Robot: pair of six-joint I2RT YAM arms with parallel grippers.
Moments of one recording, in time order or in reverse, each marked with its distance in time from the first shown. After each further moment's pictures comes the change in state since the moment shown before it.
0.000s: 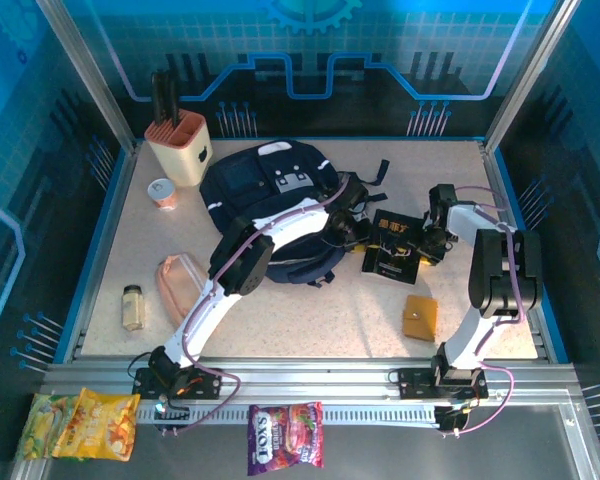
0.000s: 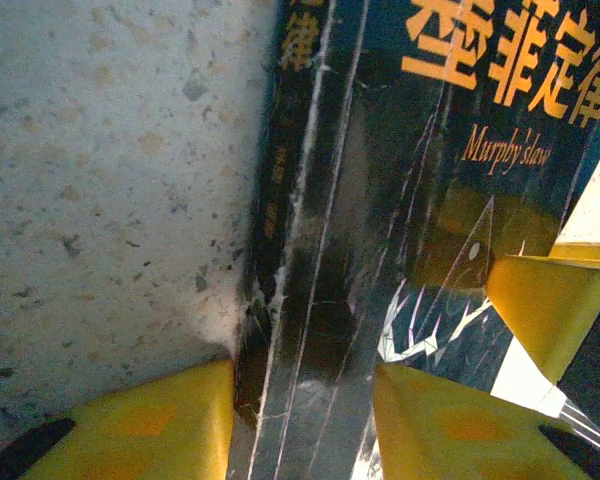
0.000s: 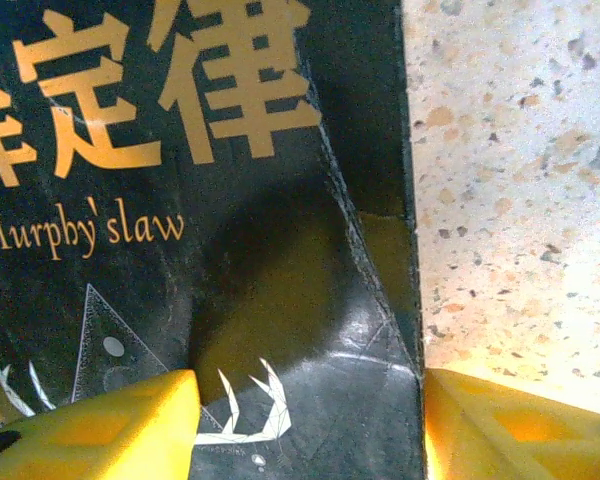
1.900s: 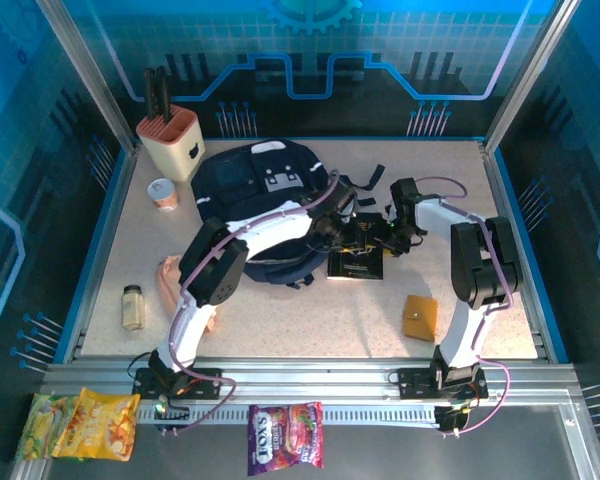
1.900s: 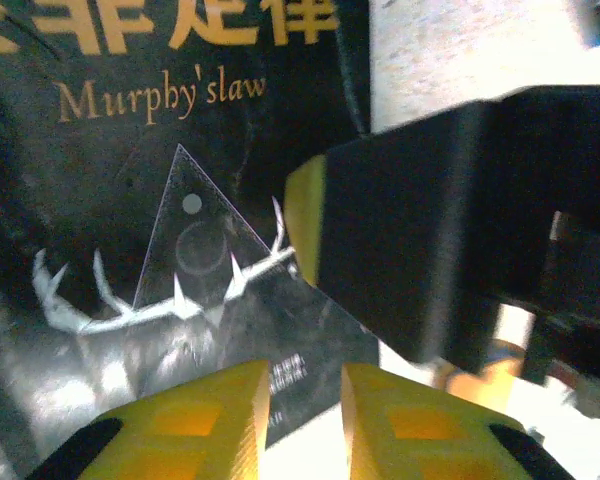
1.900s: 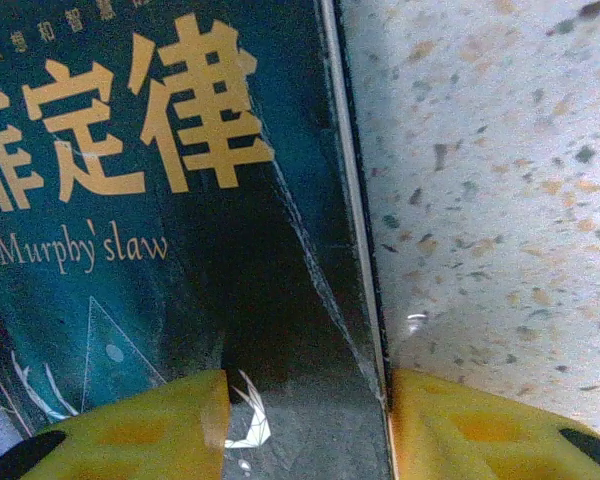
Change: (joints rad) left arm -0.021 -0.287 -0.352 0.079 -0.174 0.096; right arm 0.233 0.094 0.093 0.058 -0.082 0.052
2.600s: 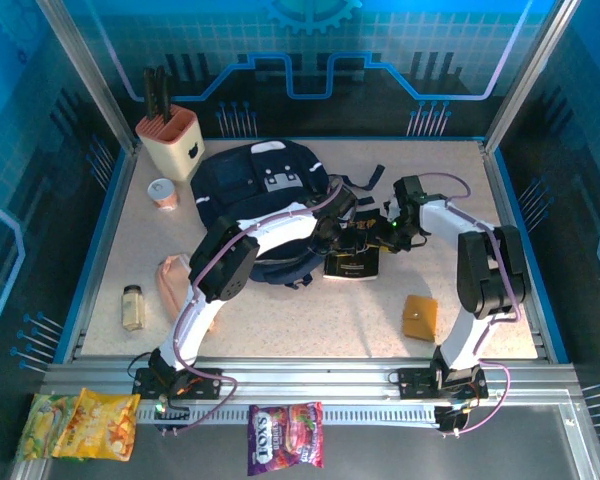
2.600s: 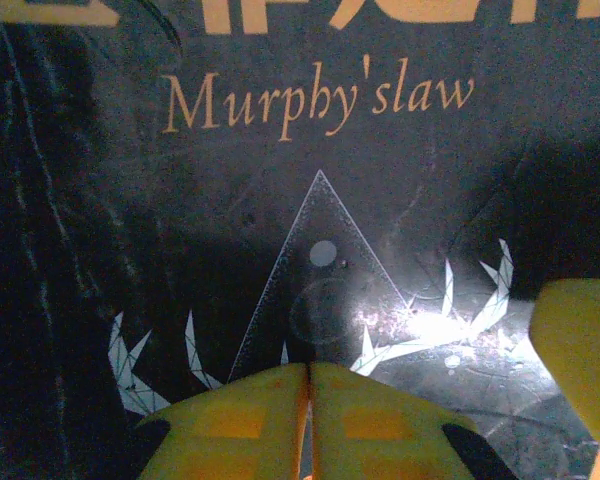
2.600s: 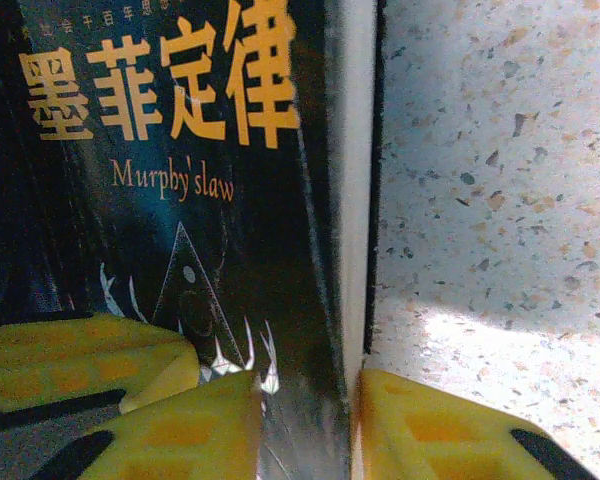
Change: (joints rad) left arm 0.007 0.072 0.045 -0.064 -0.060 0.030; right arm 0.000 -0.085 -0.021 -0.010 -0.056 -0.060
